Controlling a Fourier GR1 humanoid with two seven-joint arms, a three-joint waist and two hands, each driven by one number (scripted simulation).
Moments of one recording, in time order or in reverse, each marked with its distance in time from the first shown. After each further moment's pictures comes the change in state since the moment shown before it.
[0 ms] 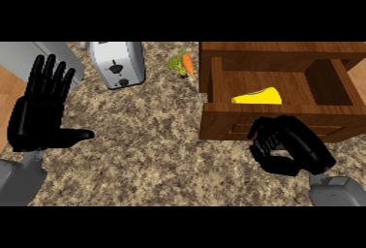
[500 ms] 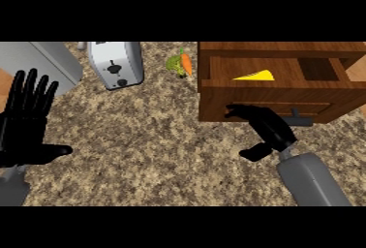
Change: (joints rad) left arm 0.121 0.001 0.107 0.009 -0.008 -0.149 -0.022; right arm -0.182 0.086 0.030 0.424 0.181 -0.121 -0.081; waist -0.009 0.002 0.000
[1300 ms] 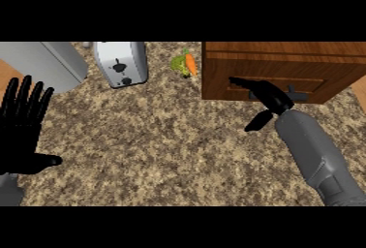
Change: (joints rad) left arm 0.049 -0.037 0.084 0.010 -0.036 -0.130 0.016; right arm -0.443 -0.001 -0.203 0.754 -0.006 -0.091 -0.325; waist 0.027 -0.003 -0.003
